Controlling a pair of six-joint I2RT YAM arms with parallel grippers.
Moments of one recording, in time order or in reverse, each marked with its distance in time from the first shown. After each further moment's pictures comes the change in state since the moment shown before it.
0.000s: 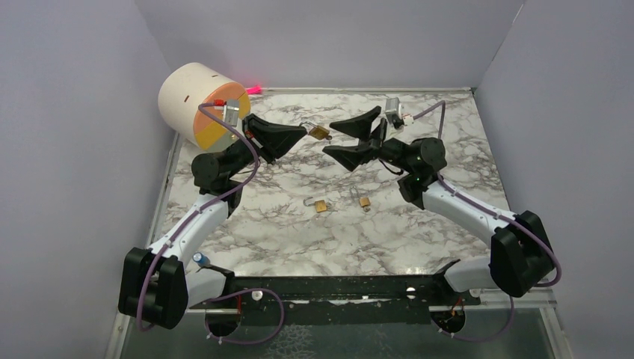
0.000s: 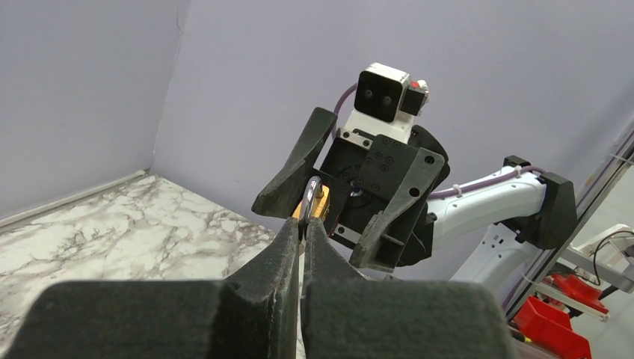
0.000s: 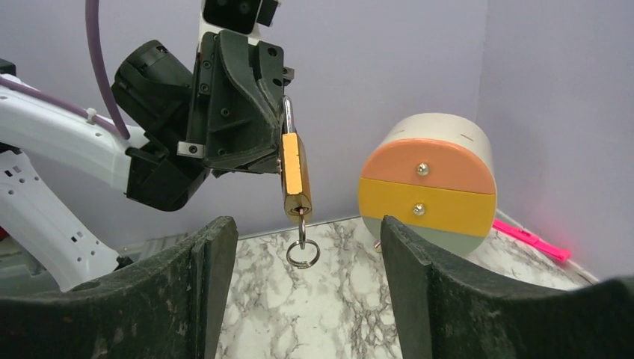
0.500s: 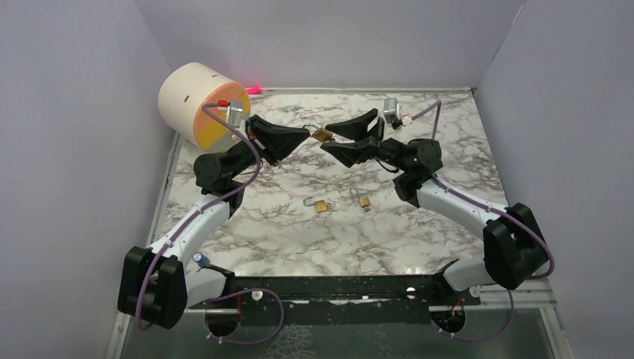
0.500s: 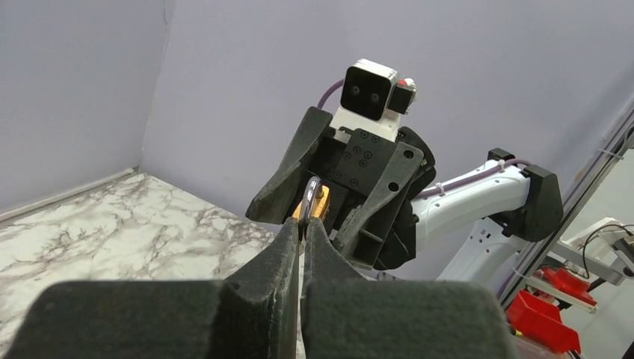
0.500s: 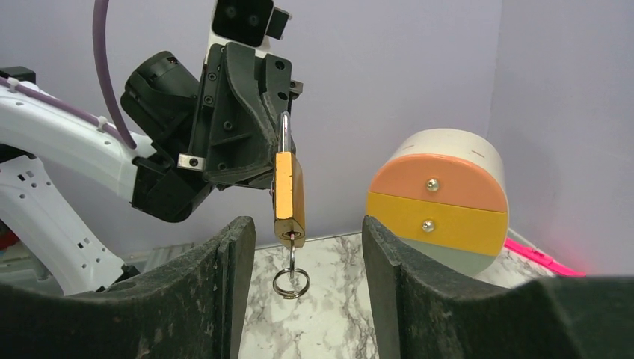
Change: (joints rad) left arm -0.020 0.002 0.000 0.001 0.001 0.000; right arm 0.013 0.060 0.015 0.113 -0.016 0.040
